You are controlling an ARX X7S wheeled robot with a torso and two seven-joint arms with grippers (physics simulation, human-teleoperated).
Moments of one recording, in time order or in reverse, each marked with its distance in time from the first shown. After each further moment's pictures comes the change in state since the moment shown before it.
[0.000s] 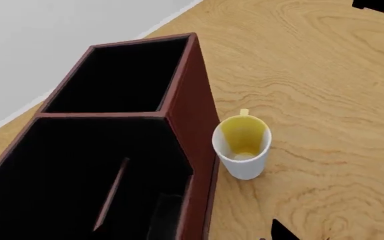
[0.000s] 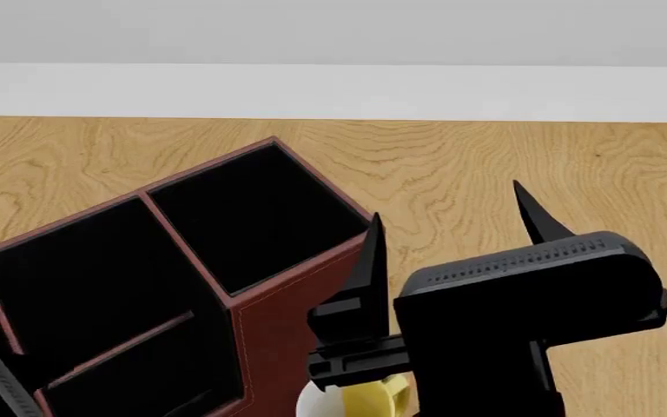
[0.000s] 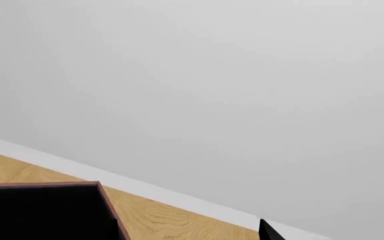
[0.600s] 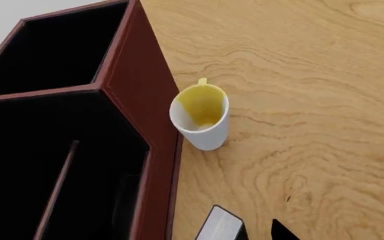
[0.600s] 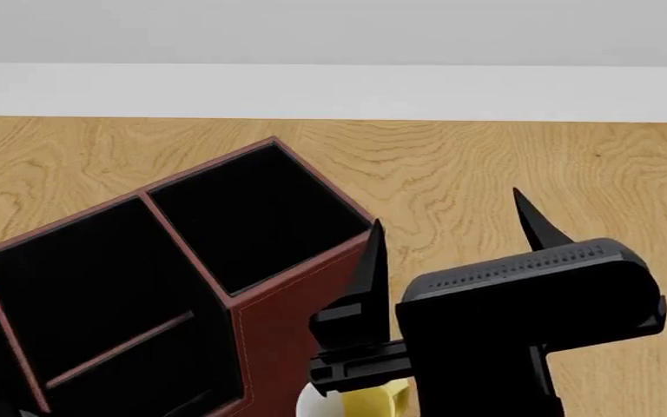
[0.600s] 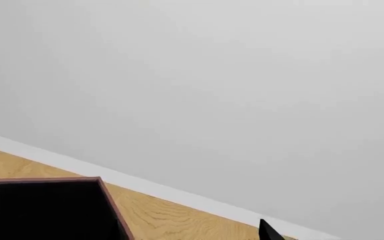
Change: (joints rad) left arm 0.000 0.000 0.146 0.028 -0.038 0.013 -0.013; right arm -0.016 0.019 0.010 0.009 0.056 -0.020 0.042
